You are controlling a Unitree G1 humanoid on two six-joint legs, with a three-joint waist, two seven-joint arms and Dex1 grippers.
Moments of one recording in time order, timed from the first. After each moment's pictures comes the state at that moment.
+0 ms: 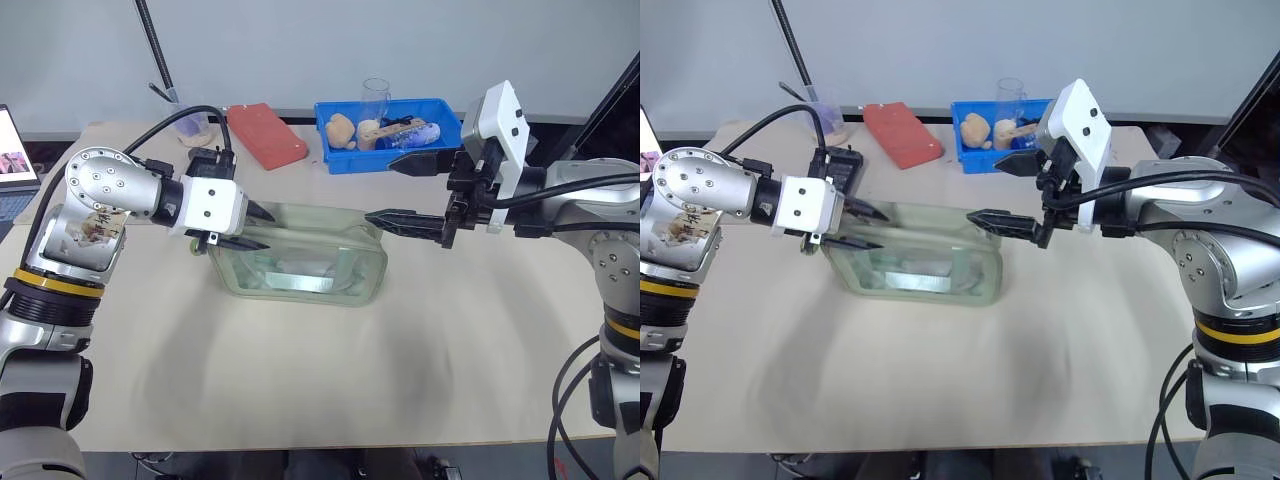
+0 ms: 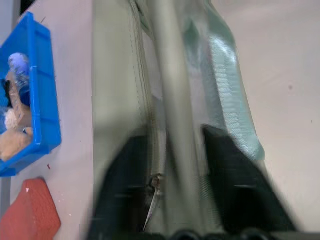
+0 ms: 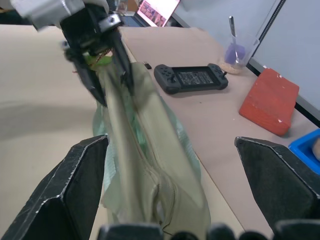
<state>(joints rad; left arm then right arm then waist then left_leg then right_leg) -0.88 0.91 -0.20 0.07 -0.15 -0.01 -1.41 -0.85 -0.83 -0.01 -0.40 0.65 0.92 0.84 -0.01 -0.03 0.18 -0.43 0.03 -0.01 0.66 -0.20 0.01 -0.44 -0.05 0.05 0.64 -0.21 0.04</state>
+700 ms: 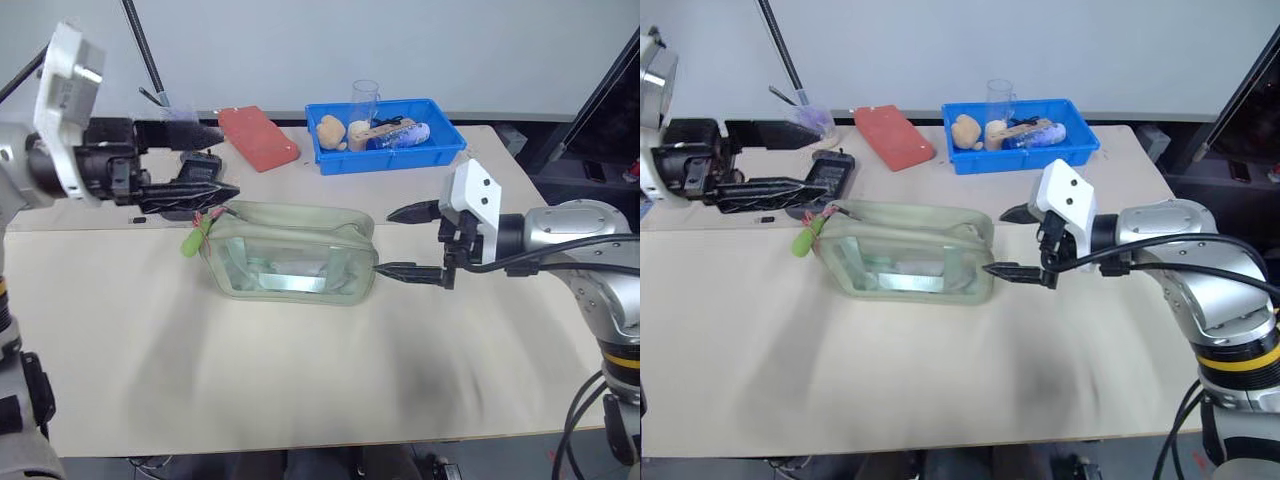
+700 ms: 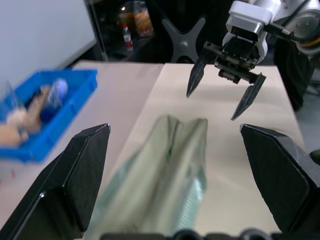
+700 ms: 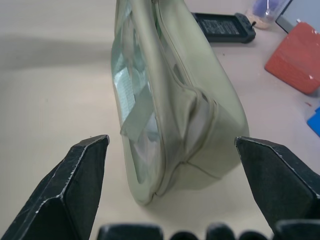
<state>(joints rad) -0.80 1.04 0.26 -0.15 -0.76 0.93 -1.26 -0.68 -0.87 0.08 -0.41 0.51 0.75 0.97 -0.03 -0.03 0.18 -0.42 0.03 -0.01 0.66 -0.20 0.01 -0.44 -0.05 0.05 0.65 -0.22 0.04</state>
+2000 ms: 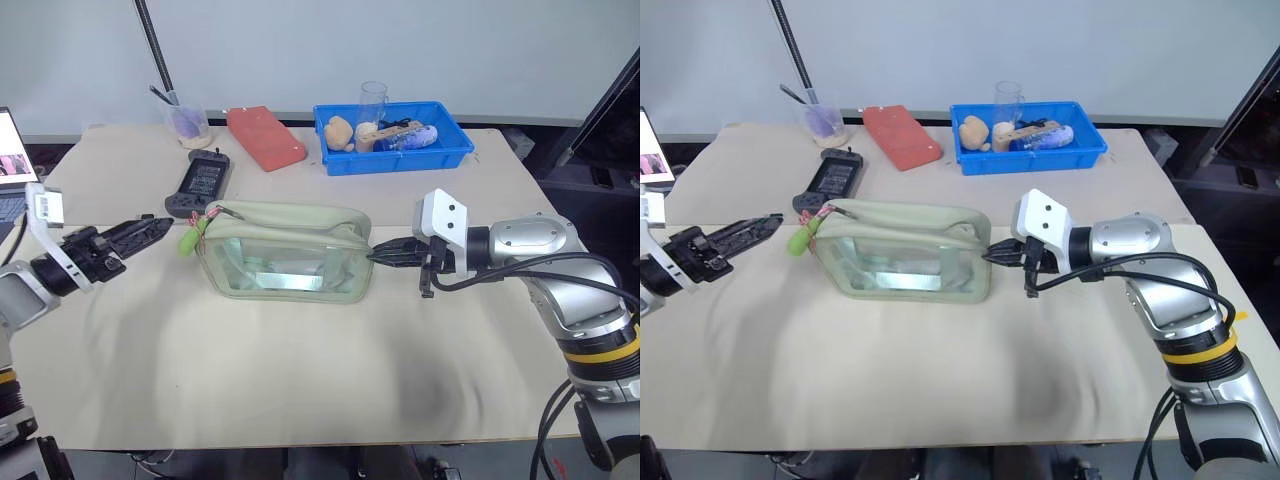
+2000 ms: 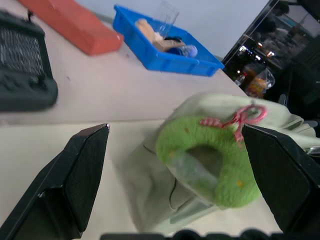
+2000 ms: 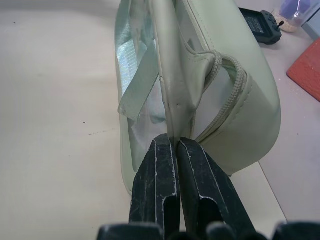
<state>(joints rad) -0.35 0.81 0.60 0.02 -0.93 1.05 -0.73 -0.66 -0.78 0.18 -0.25 0.32 0.50 1.06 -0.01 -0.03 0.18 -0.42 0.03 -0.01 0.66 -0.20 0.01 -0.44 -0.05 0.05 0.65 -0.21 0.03</state>
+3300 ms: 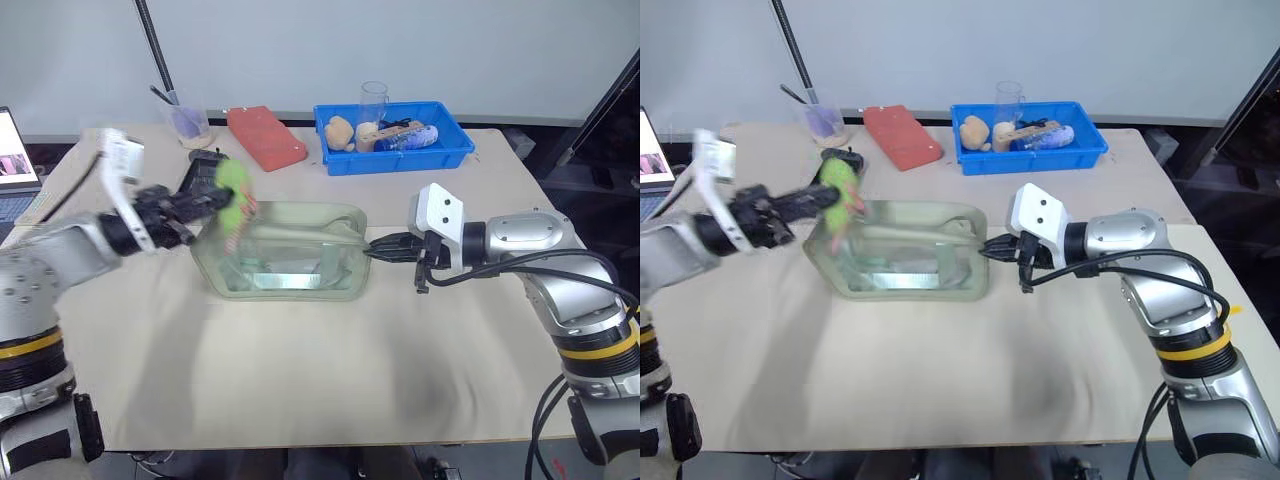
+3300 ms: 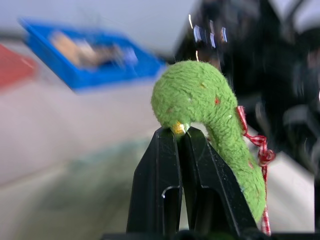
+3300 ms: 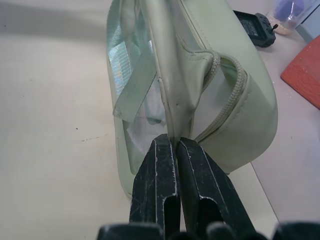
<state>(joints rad) -0.61 0.78 0.31 -0.16 -1.03 1.12 -0.57 -0.69 -0.75 0.18 -0.25 0.29 0.53 1.06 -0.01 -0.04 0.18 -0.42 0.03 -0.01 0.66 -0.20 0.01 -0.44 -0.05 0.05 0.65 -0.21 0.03</state>
